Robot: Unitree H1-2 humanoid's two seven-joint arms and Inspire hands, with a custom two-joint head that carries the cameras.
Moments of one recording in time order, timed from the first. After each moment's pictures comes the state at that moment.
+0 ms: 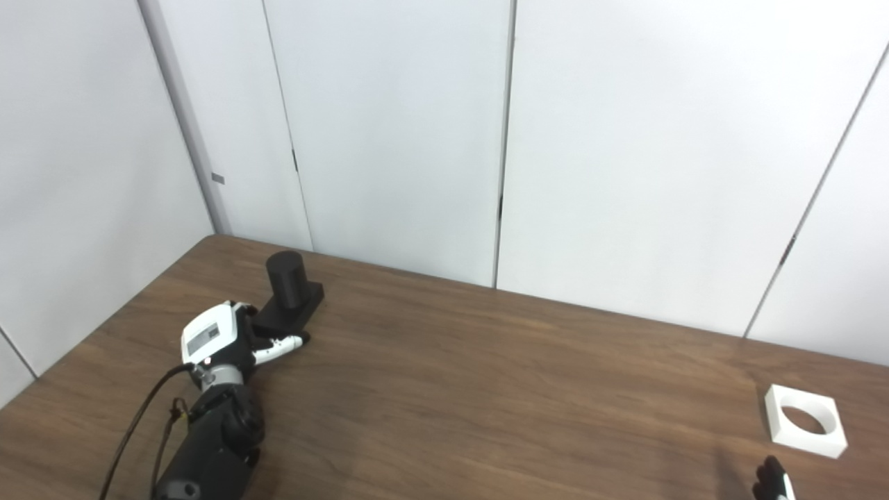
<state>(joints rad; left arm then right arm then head) -0.37 0.27 0.14 0.45 0.88 0.47 0.24 0.21 -0.14 -0.04 -0.25 0.06 0.02 -0.03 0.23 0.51</state>
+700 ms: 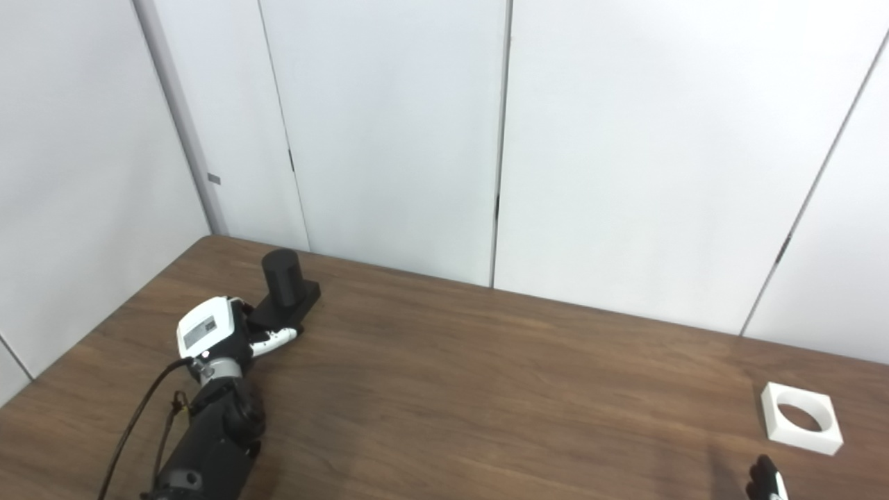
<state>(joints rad) -0.41 0.28 0.12 0.51 0.87 0.47 0.31 0.22 -0.14 -0.02 -0.28 0.05 0.05 -0.05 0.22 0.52</state>
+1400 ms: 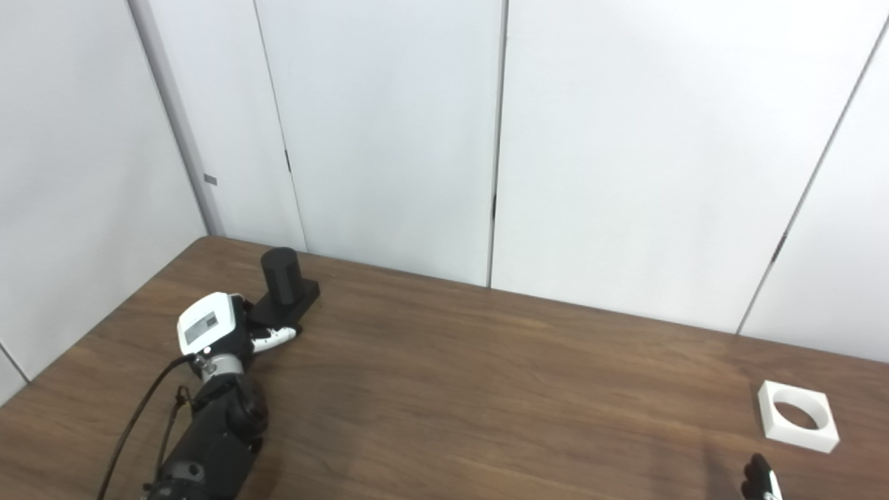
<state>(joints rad) -0.43 0.30 0.08 0.56 0.79 0.44 0.40 0.23 -0.14 -0.01 -0.28 0.03 0.05 -0.05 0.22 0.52</state>
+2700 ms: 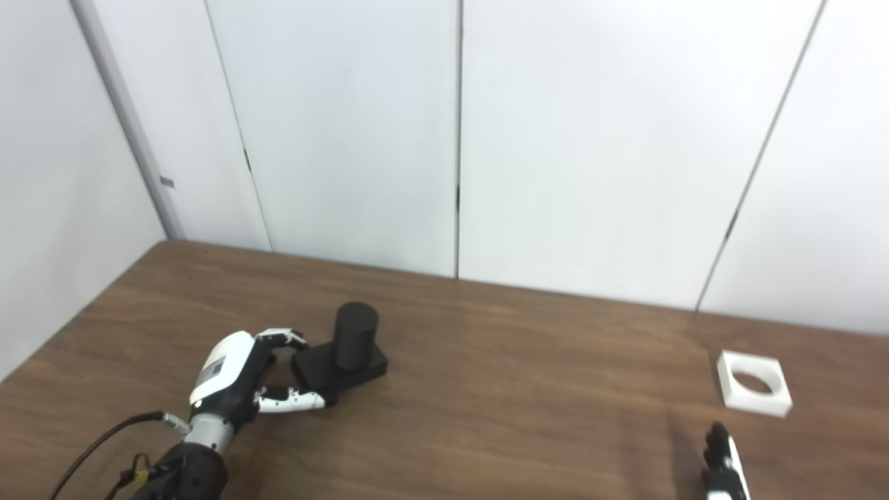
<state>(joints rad) -0.09 0.38 -0.17 -0.03 0.55 0.18 0.10 0.22 -0.14 -0.01 -0.24 0.03 -0.01 -0.05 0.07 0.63</state>
